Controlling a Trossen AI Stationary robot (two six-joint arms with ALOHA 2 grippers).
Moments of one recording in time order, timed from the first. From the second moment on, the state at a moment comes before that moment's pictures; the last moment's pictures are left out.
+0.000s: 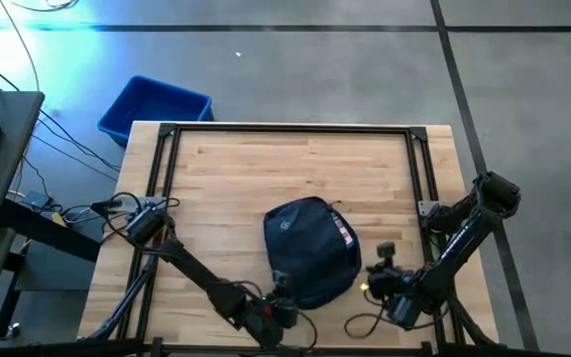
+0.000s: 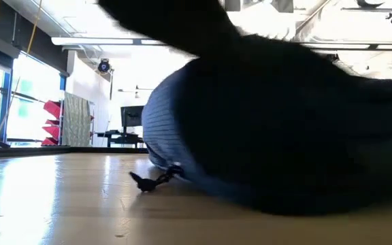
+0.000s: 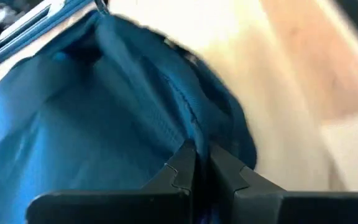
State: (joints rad) left arm -0.68 2.16 1.56 -0.35 -0.73 -0.13; right arm 0.97 1.61 0.97 -0.97 0.63 0.72
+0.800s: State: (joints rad) left arm -0.77 2.00 1.55 -0.52 -0.98 -0.36; right arm 0.72 1.68 0.97 0.05 0.49 -0.03
